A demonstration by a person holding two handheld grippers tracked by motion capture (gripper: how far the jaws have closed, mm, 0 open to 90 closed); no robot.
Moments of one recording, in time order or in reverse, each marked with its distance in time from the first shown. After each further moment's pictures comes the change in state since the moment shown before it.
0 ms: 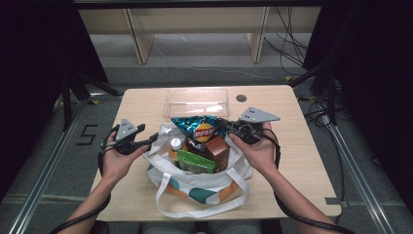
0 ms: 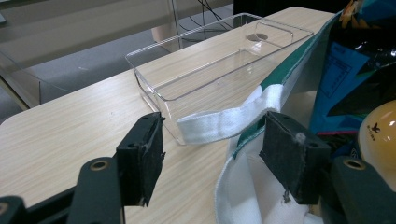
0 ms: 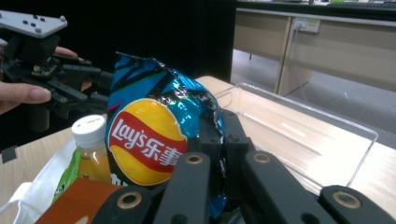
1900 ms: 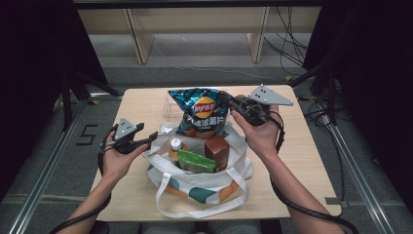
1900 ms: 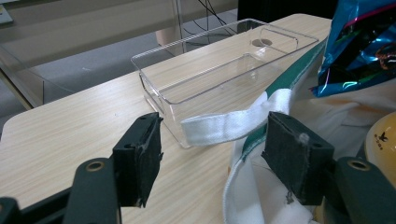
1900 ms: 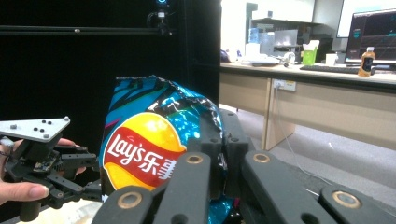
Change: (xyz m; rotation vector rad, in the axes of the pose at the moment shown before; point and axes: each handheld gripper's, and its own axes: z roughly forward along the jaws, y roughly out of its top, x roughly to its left) left arm 0.002 0.001 0.000 -0.010 0.014 -0.018; right arm -0.003 0.057 -0.012 -0.233 -0.048 -0.005
